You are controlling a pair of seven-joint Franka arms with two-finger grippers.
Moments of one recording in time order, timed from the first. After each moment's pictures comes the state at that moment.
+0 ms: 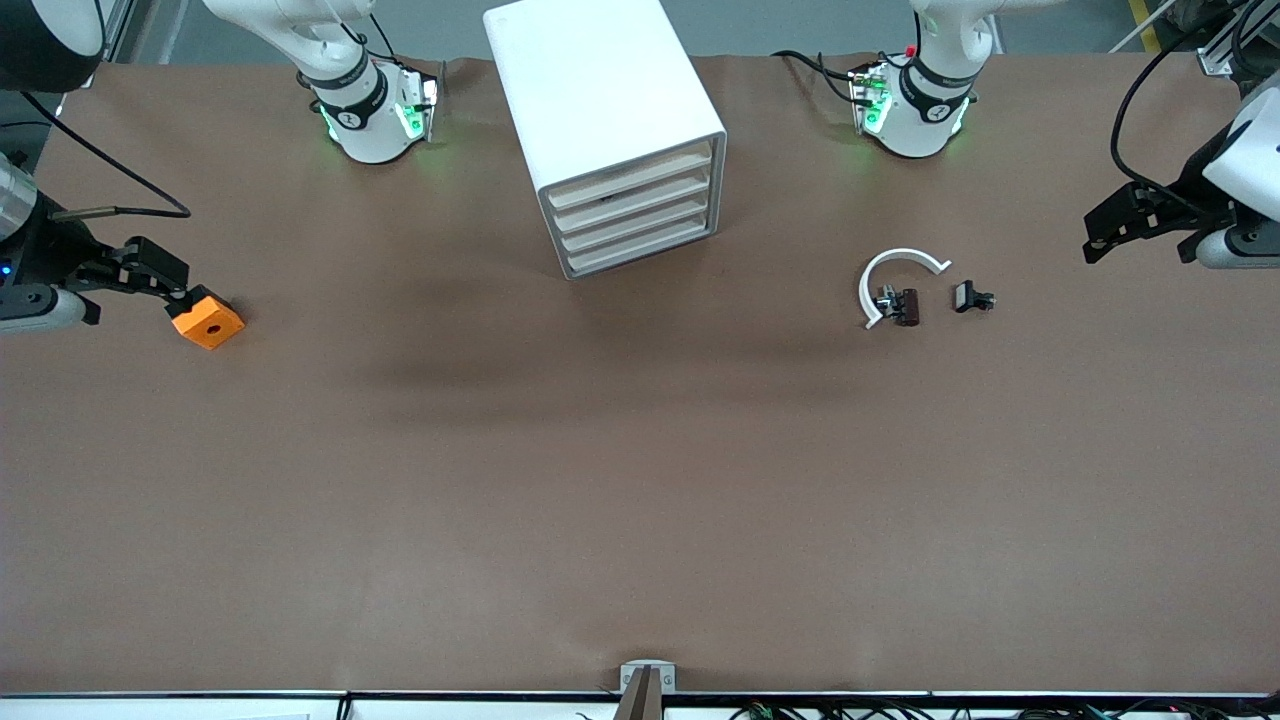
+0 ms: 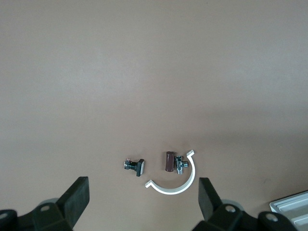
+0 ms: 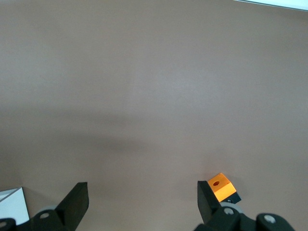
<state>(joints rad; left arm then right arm) 0.07 -0.05 -0.14 -1.61 0.02 1.59 -0.04 0.02 0.05 0.02 -1.55 -0.02 1.64 -0.11</state>
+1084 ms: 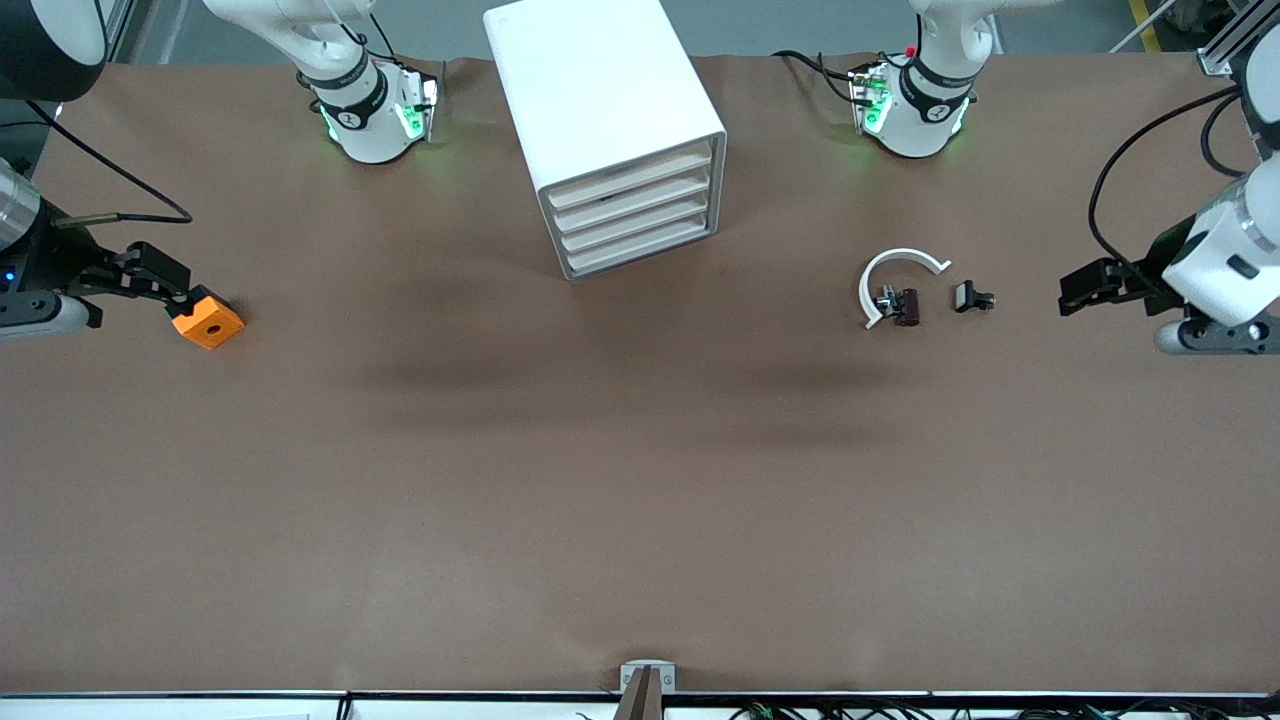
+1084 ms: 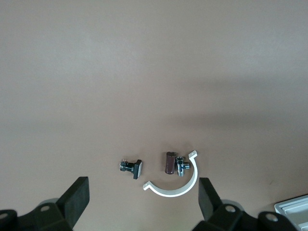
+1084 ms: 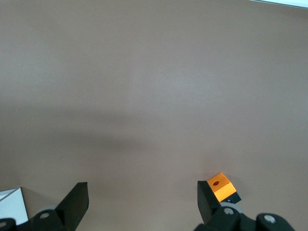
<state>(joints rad) 0.08 0.13 -0.13 -1.57 0.02 1.60 -0.04 0.02 0.06 0.02 -1.55 -0.03 1.65 -0.11</state>
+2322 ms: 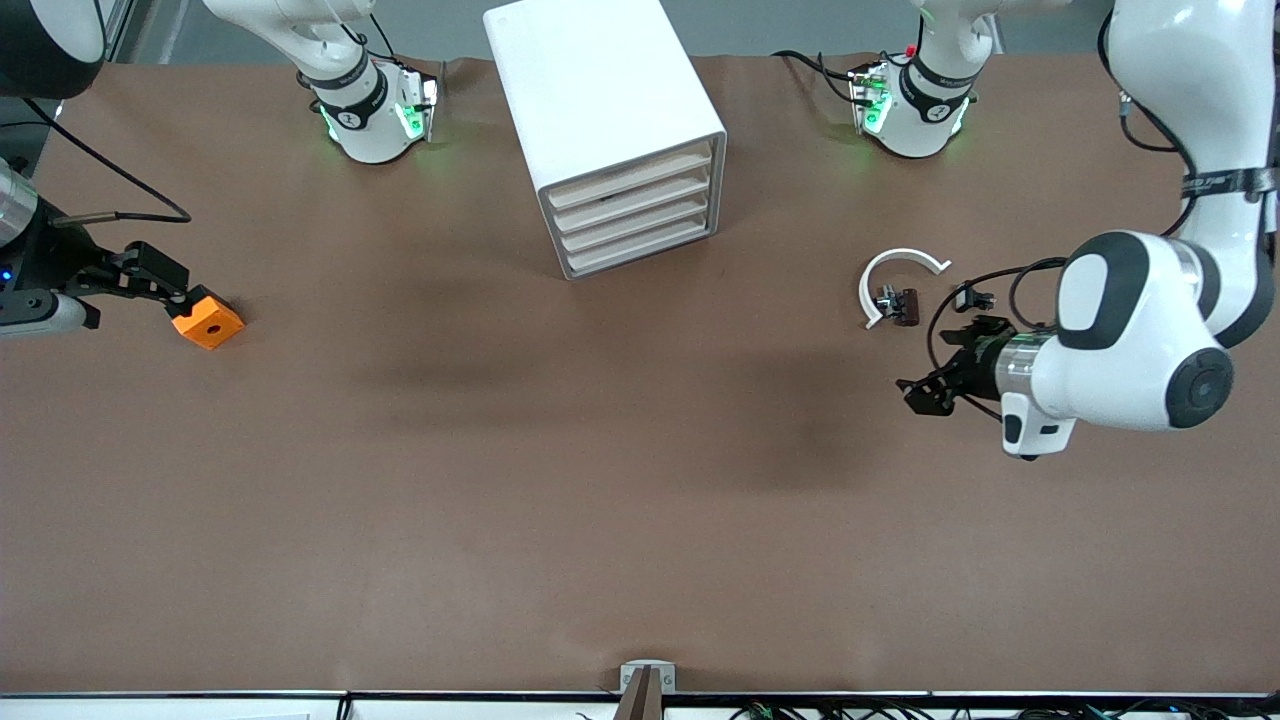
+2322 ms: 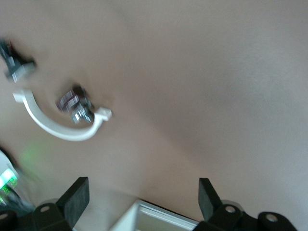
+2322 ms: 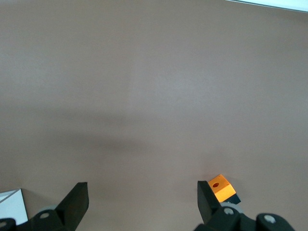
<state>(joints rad) -0.02 0.47 -0.15 -1.54 -0.29 1.63 -1.02 0.02 0.06 0.02 -1.54 -0.03 1.65 -0.11</state>
